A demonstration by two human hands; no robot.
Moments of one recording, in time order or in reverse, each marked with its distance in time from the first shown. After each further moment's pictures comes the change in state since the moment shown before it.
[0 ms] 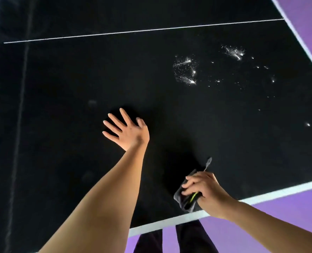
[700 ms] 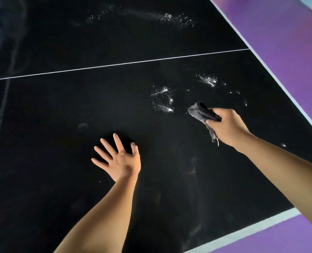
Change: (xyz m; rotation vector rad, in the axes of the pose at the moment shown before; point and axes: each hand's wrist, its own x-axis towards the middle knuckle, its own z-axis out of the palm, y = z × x) left_hand -0.006 0.037 0.021 0.063 0.027 0.088; right_hand 0.070 0.011 -0.246 0.288 0.613 0.250
